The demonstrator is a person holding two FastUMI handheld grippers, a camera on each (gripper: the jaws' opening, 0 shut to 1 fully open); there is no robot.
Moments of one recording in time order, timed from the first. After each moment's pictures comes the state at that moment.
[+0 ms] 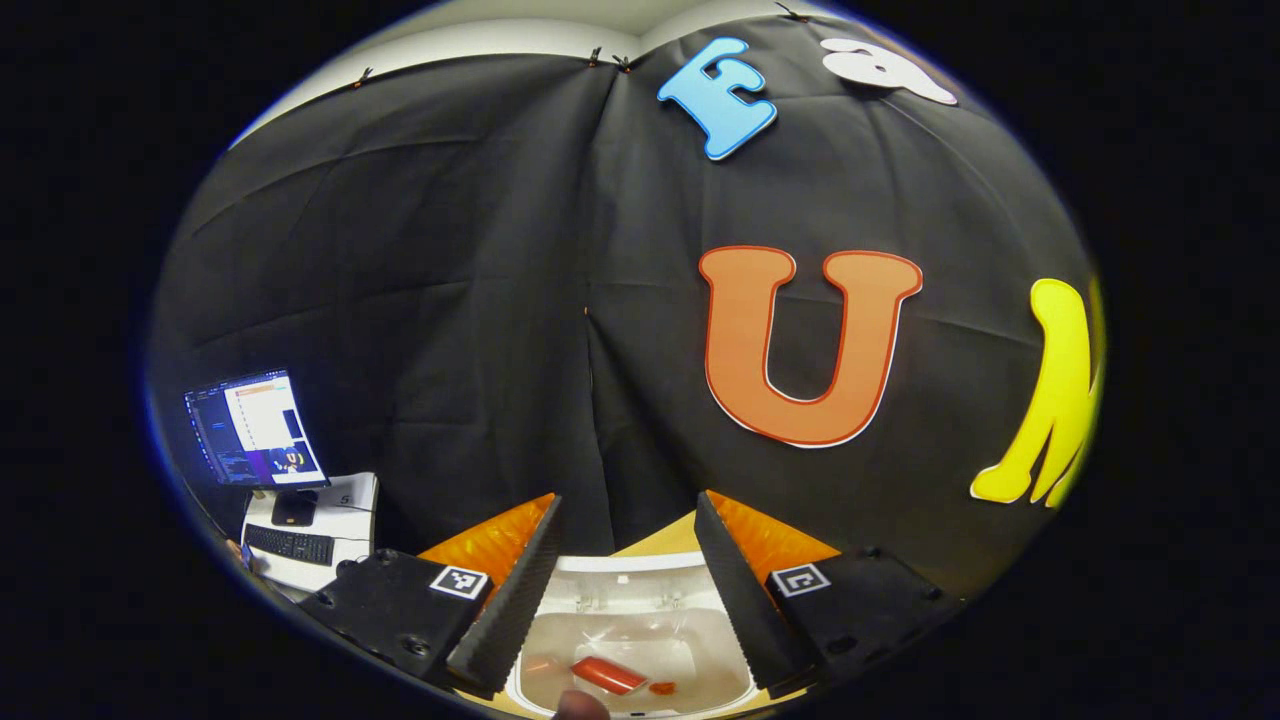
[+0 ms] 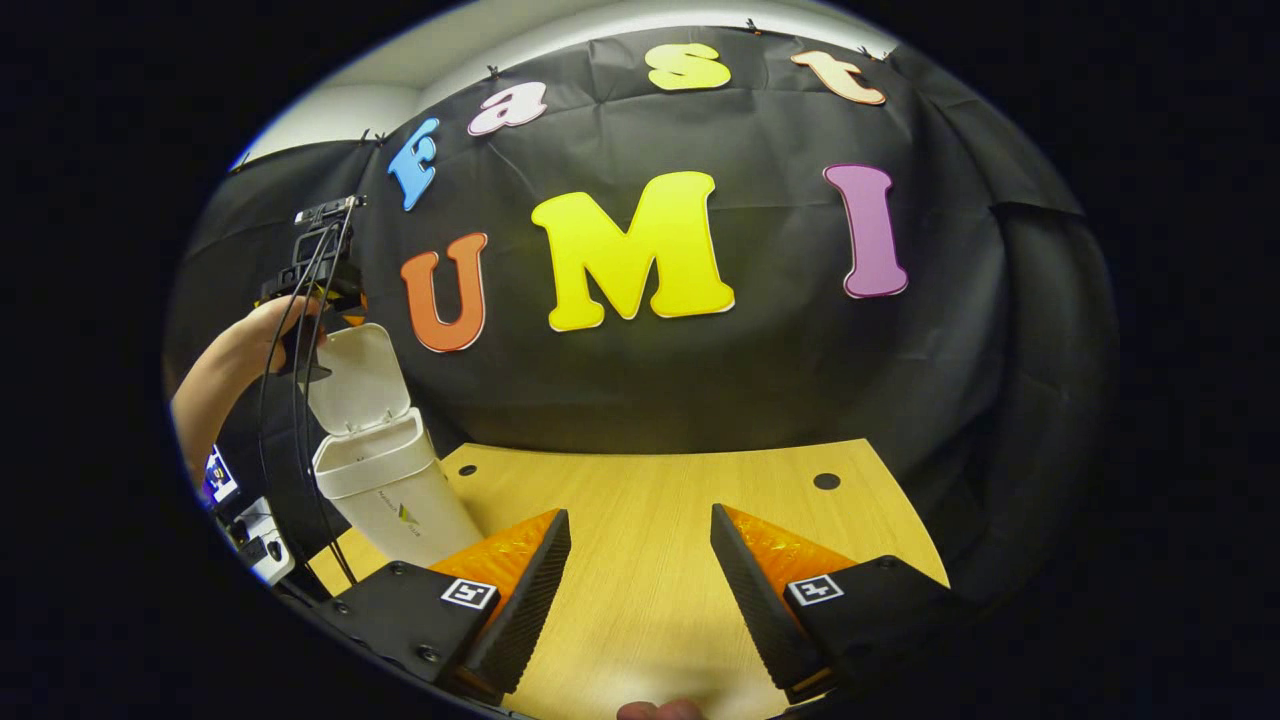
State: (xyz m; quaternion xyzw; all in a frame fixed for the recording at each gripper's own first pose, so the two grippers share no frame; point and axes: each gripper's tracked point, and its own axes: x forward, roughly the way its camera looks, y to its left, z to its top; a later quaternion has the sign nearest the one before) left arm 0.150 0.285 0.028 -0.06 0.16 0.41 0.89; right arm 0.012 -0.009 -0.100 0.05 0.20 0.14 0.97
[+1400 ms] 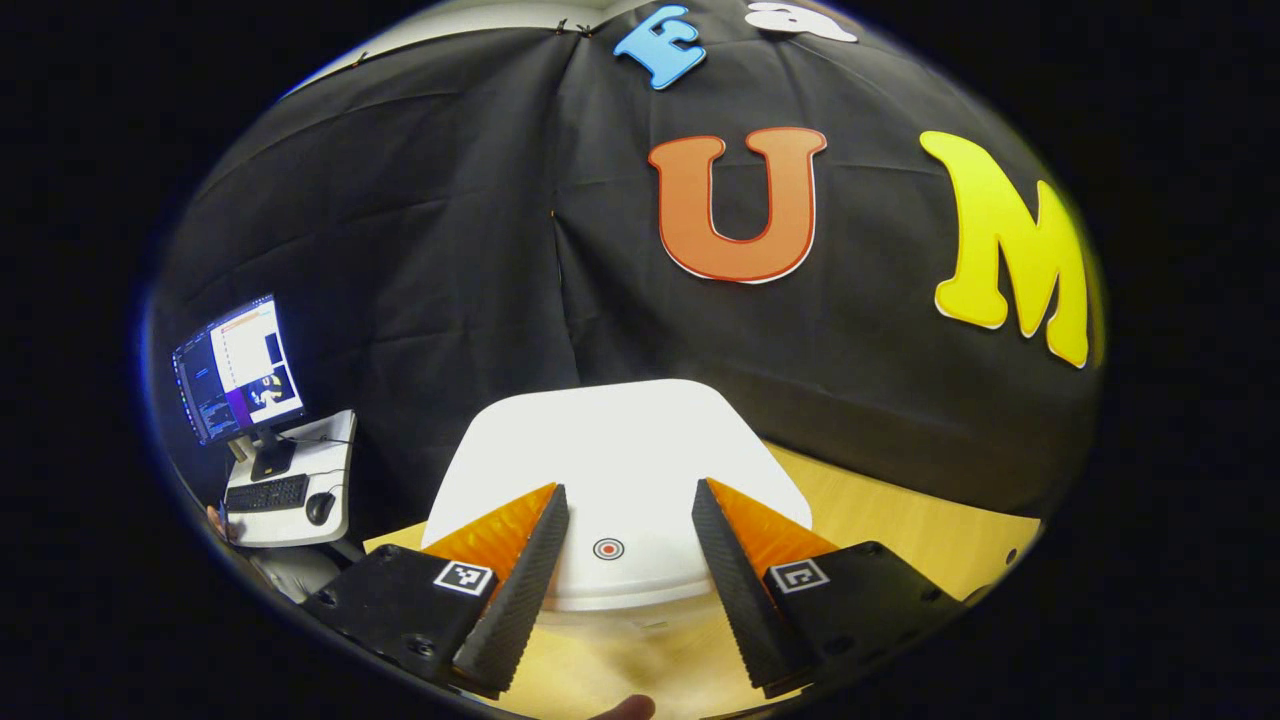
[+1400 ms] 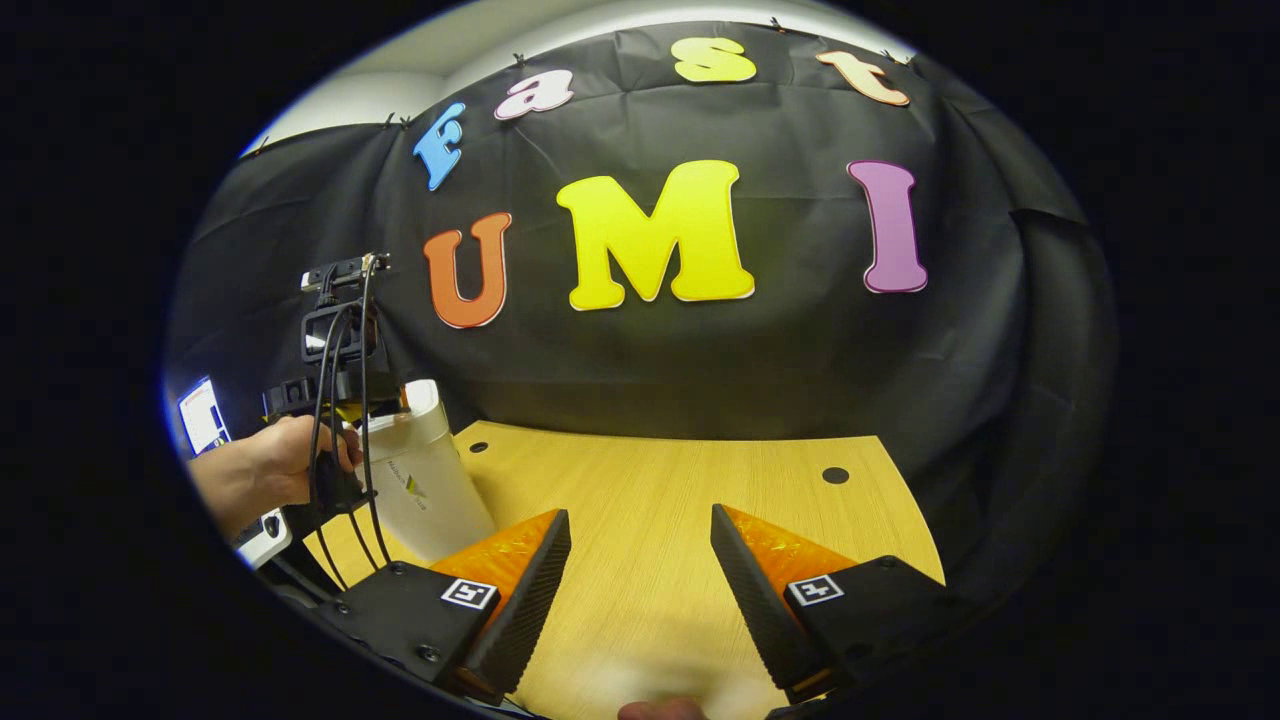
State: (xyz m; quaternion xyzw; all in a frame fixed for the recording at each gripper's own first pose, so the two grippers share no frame) left arm 0.090 0.194 -0.133 -0.06 0.21 0.36 0.91; right arm -0.003 -0.012 -0.118 0.02 0.22 0.15 0.96
